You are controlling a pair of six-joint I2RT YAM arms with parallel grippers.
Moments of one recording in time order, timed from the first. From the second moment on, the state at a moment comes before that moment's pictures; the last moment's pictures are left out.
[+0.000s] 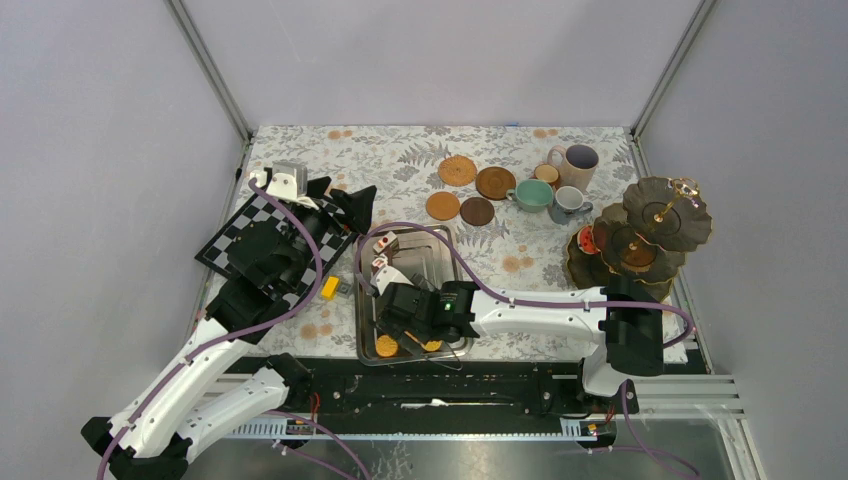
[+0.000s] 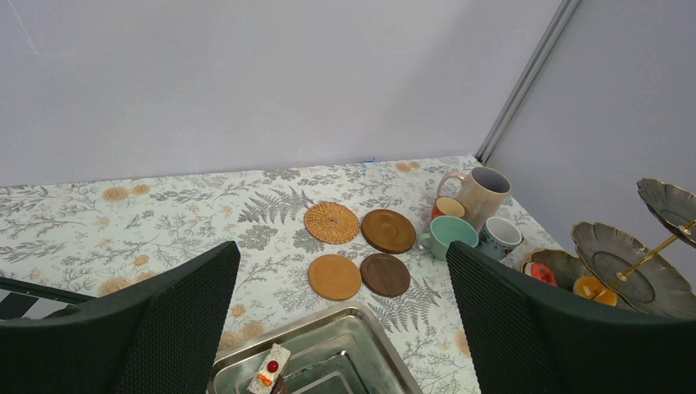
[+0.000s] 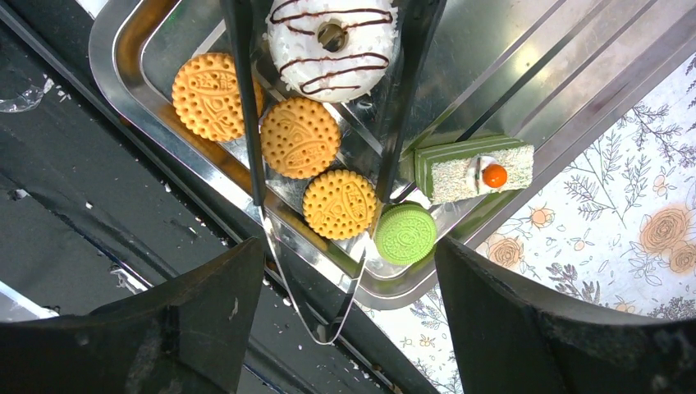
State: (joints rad) left arm -0.66 0.73 0.91 -0.03 -0.27 -0.20; right arm 1.34 1.66 1.27 -0.72 0.32 0.30
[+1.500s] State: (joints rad) left arm -0.66 0.75 0.91 -0.03 -0.26 -0.19; right arm 1.41 1.74 1.11 -0.53 0.38 0.37
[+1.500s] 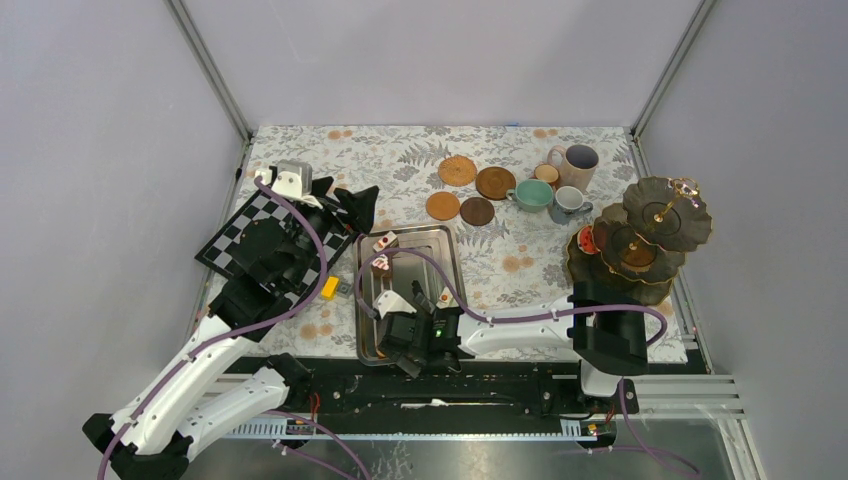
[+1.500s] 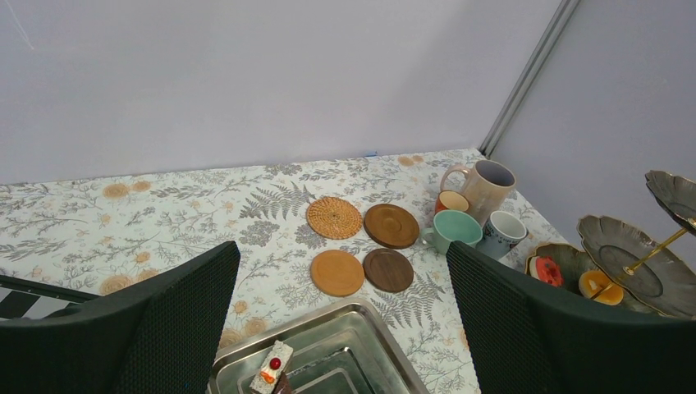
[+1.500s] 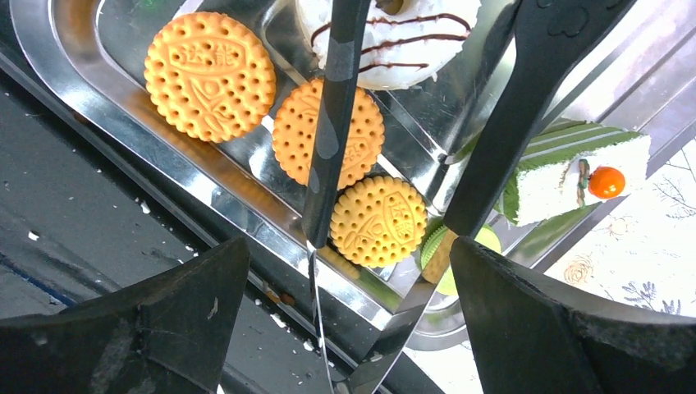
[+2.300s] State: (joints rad) left arm -0.66 0.79 0.94 -0.05 -0.26 -0.22; right arm 1.42 1.63 1.02 -0.48 0.41 0.42
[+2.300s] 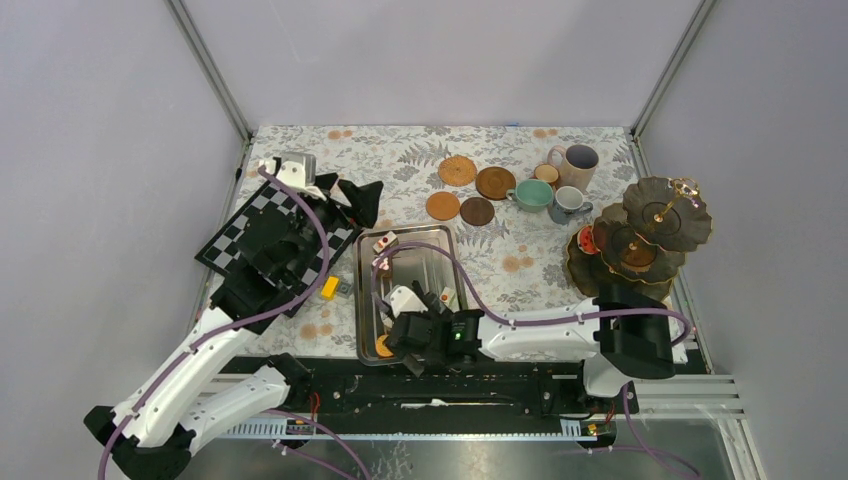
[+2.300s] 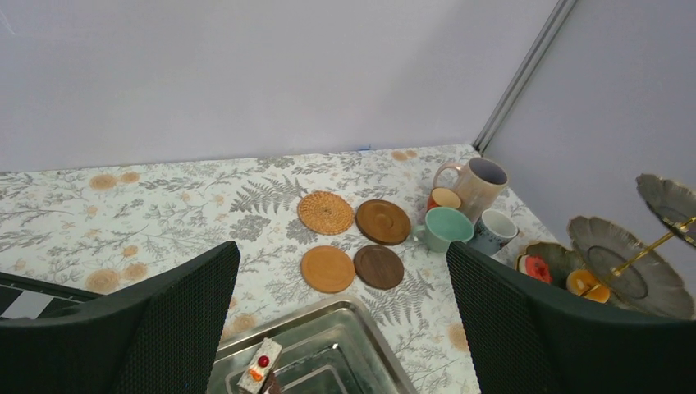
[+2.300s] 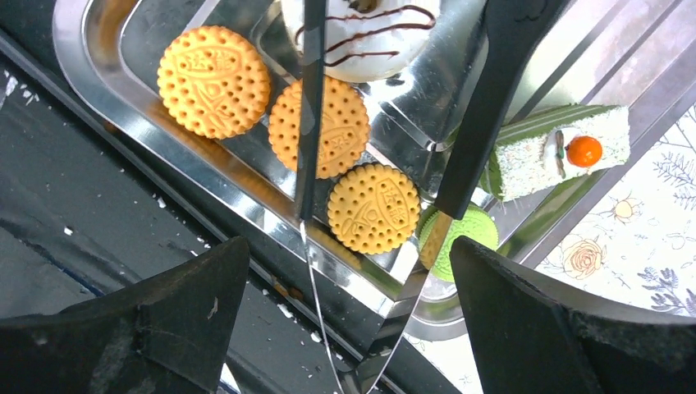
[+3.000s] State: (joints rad) left arm -0.66 0.94 1.20 -0.05 -0.22 -0.32; right arm 1.30 1.51 0.79 -0.20 0.27 0.54
